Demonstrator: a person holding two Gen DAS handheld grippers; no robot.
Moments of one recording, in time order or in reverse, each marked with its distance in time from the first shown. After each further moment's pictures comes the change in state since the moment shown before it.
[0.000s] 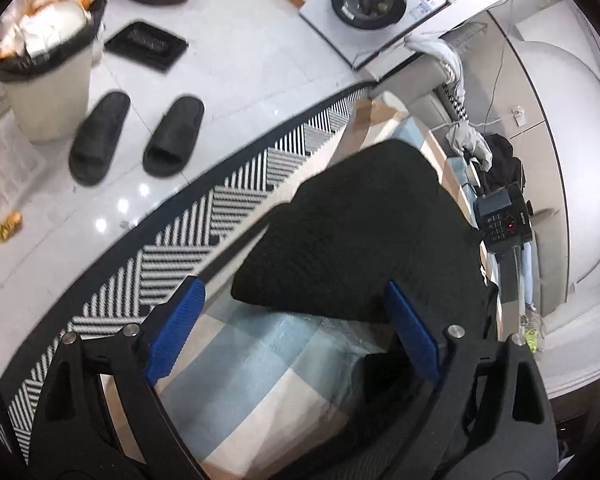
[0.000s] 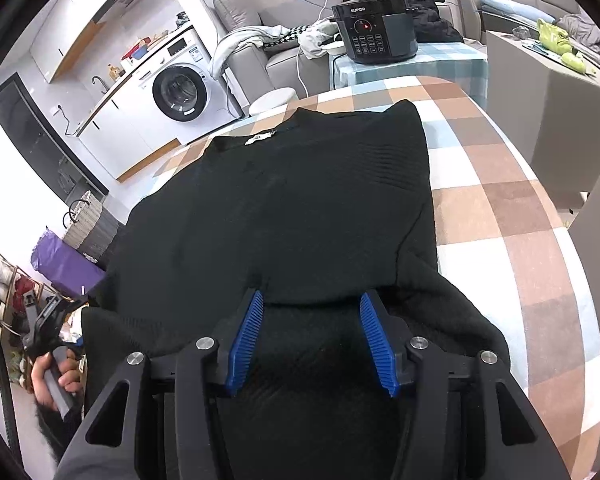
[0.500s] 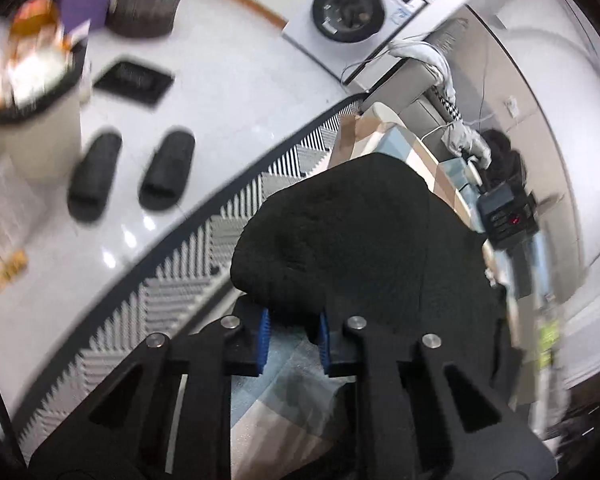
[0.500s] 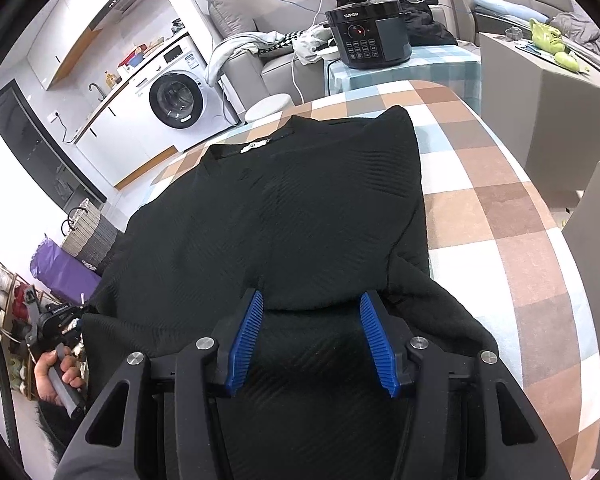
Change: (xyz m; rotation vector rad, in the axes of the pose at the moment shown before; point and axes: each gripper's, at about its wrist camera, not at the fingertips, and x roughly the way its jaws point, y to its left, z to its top) left arm 0.012 -0.045 -0.001 0.145 -0.116 0.064; right arm -0.003 -0.003 -0.001 0.013 -0.020 -0.010
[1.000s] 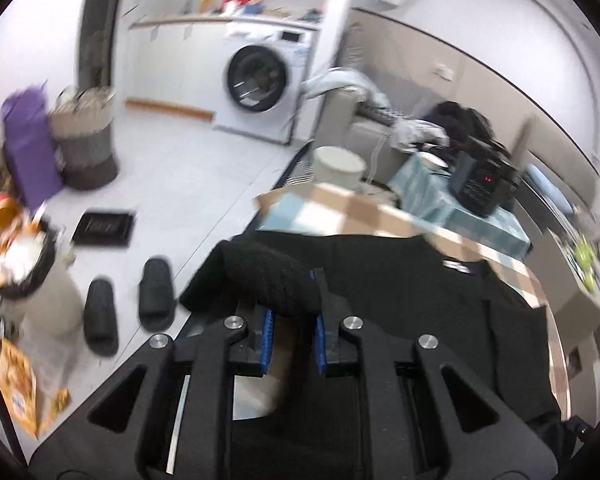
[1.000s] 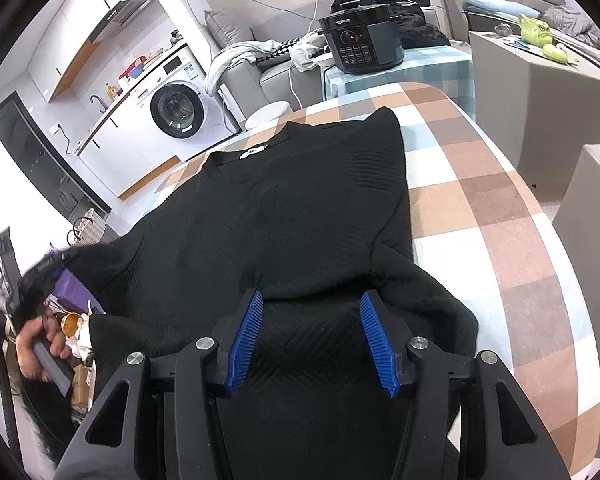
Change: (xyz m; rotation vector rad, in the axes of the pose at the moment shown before) left arm -0.064 -0.202 -0.007 0.447 -0.244 0.008; right arm -0.021 -0.017 -0.013 0.042 -0.028 0.018
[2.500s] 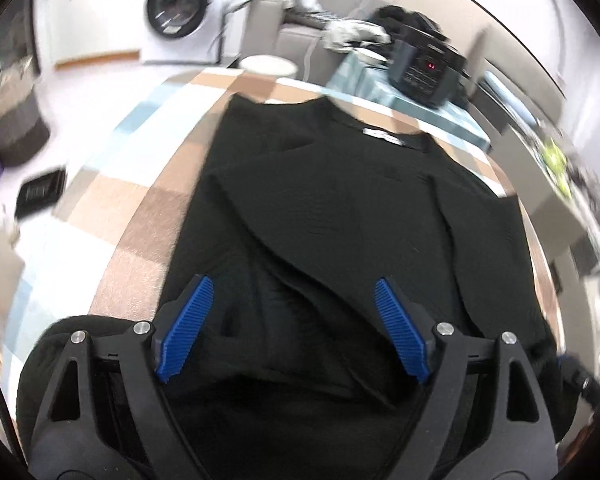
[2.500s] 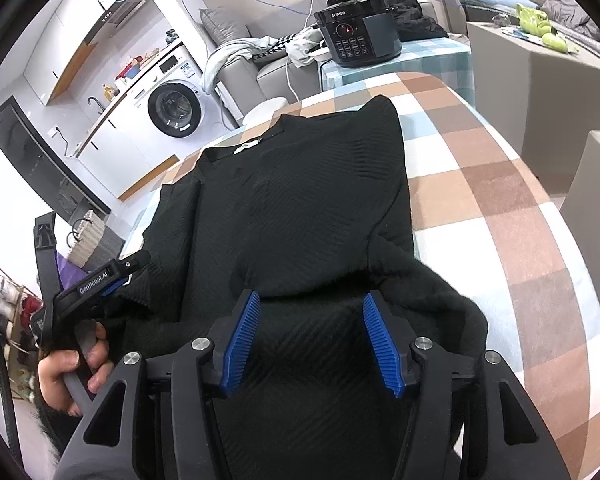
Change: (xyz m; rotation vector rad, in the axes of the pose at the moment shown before) left arm 0.065 -0.082 -0.080 0.069 0.327 -0.134; right arm 0.017 0.002 0.001 0.001 0.014 -0.010
